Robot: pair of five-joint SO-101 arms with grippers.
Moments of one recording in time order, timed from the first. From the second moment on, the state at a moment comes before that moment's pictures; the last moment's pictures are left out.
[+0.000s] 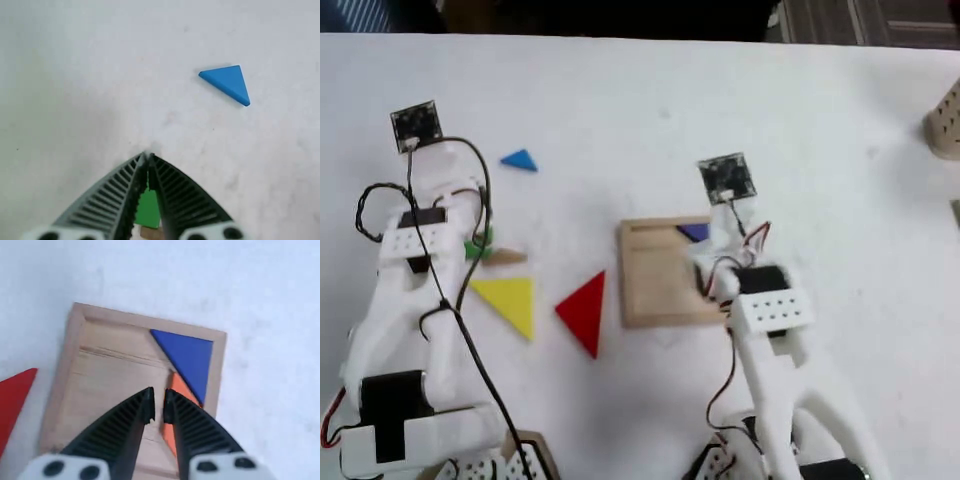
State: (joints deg) left arm -15.3 -8.1 39.3 32.3 10.4; right arm -14.7 -32.2 56.7 38.3 7.0
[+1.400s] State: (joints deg) left arm -8.0 33.1 -11.1 43.7 17.2; right arm -25.8 -18.9 56.7 32.4 7.3
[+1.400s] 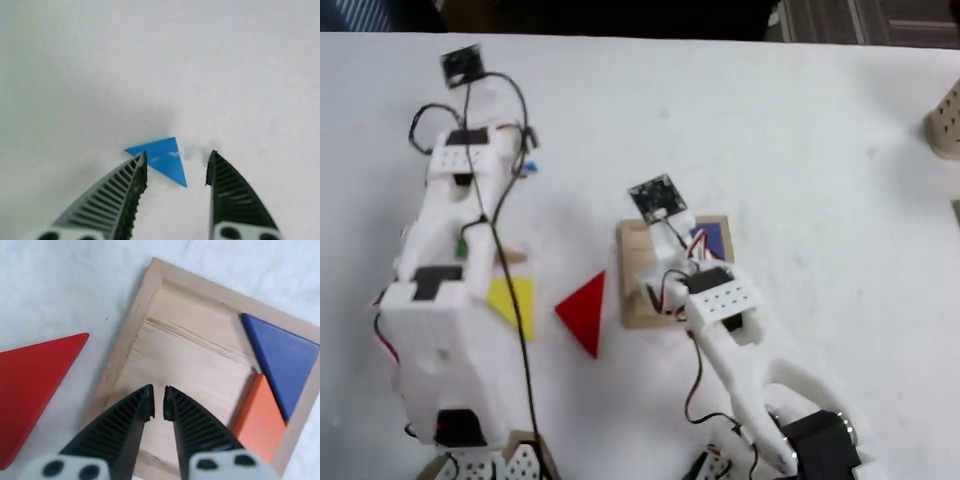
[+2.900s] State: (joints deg) left arm -9.5 67.2 -71.5 102.2 10.4; right arm -25.7 -18.9 56.7 32.2 7.3
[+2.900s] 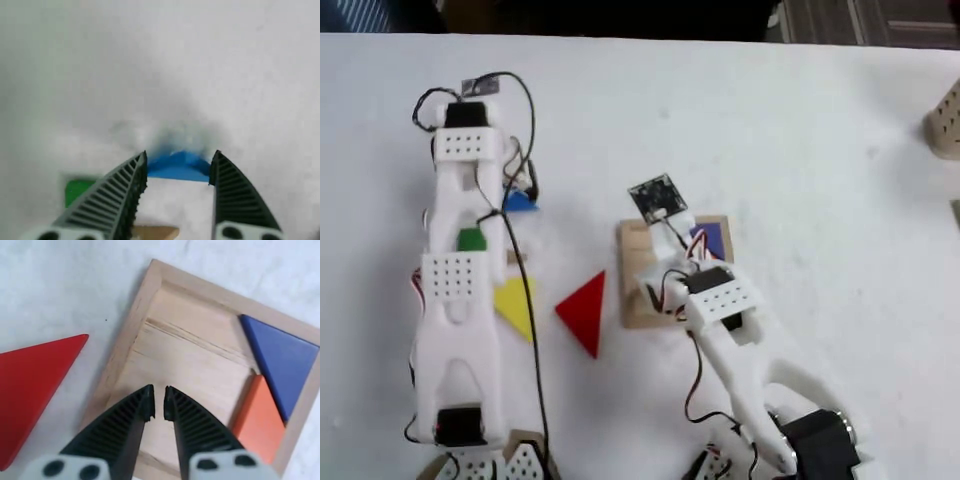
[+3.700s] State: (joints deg) left arm -9.5 56.4 -52.5 99.4 10.1; right arm -25.8 -18.9 56.7 32.2 7.3
